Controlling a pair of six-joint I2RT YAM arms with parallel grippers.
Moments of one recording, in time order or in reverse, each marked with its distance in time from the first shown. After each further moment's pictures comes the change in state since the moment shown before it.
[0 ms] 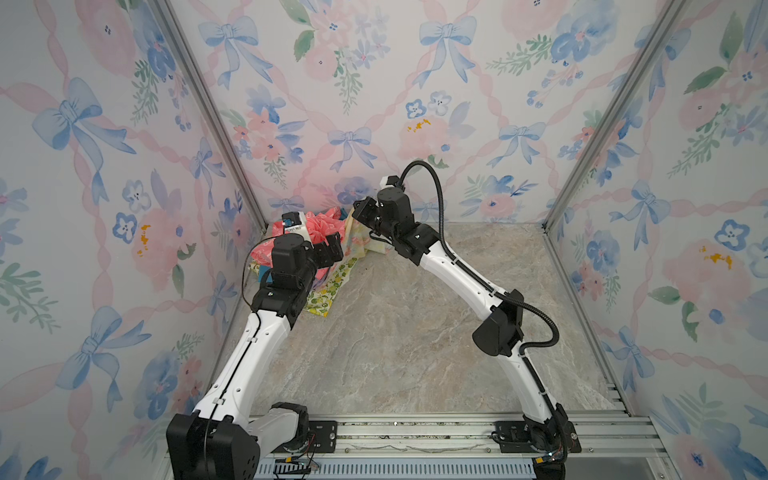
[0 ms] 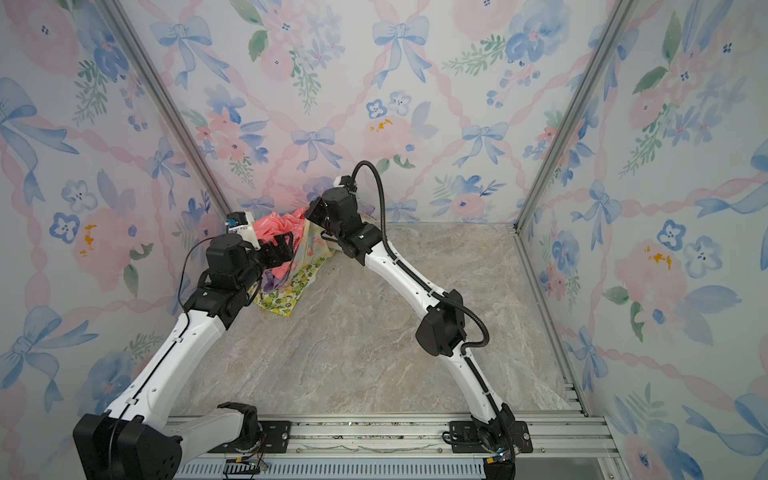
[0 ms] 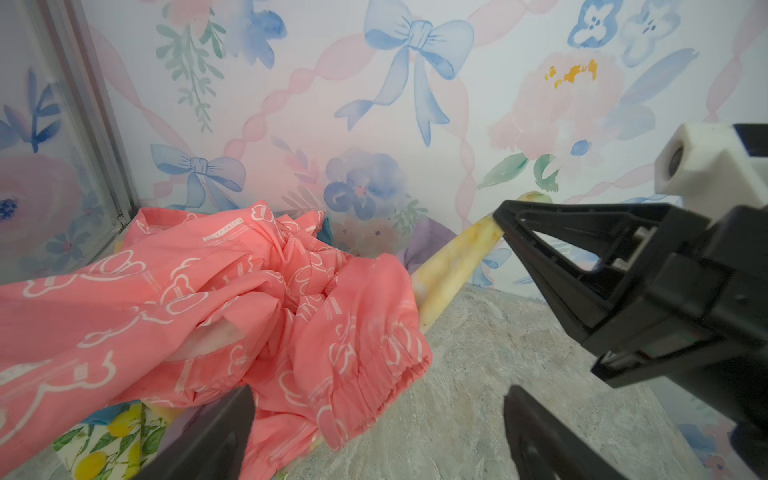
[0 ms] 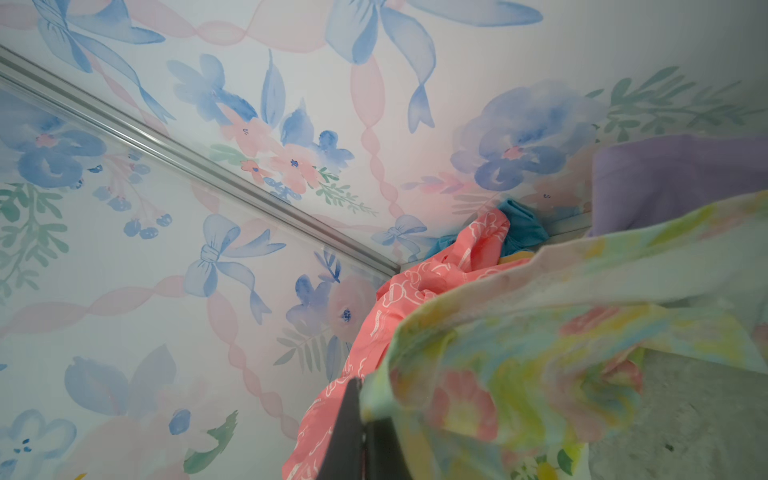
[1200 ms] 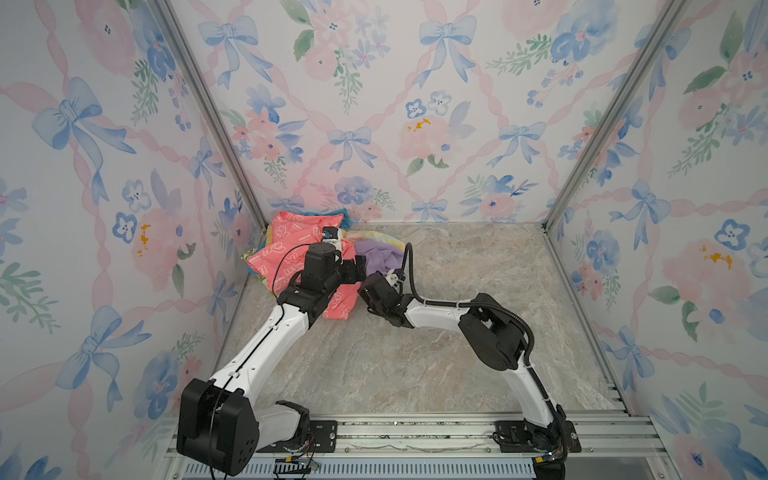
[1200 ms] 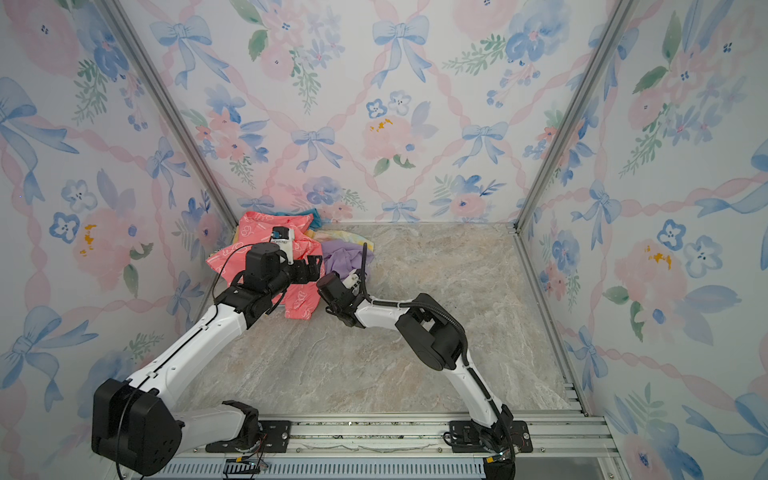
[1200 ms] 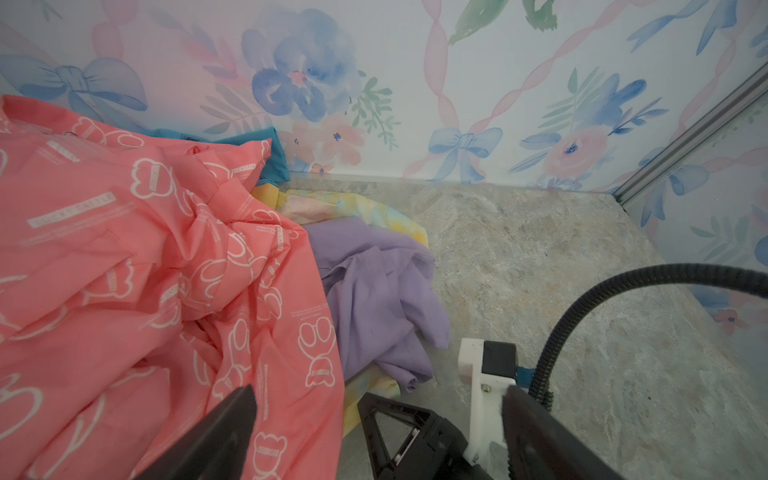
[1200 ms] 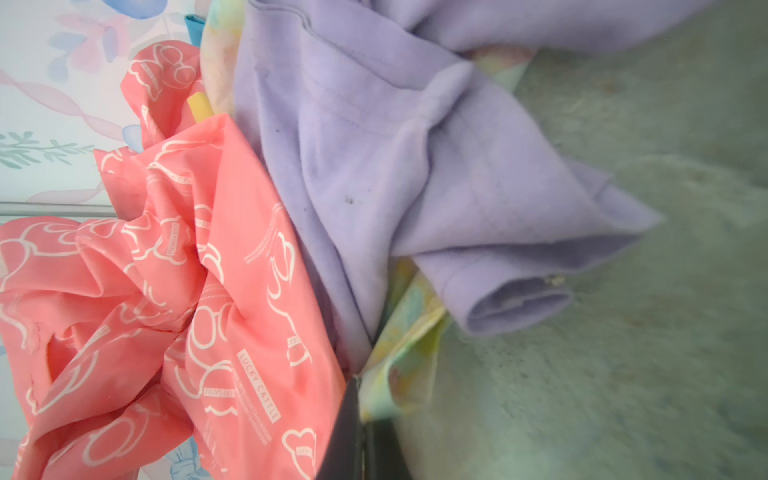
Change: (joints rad) left arm -0.140 0.092 -0.078 -0.023 -0.004 0.093; right arm 0.159 -0.108 -0.944 0.414 0.235 0.528
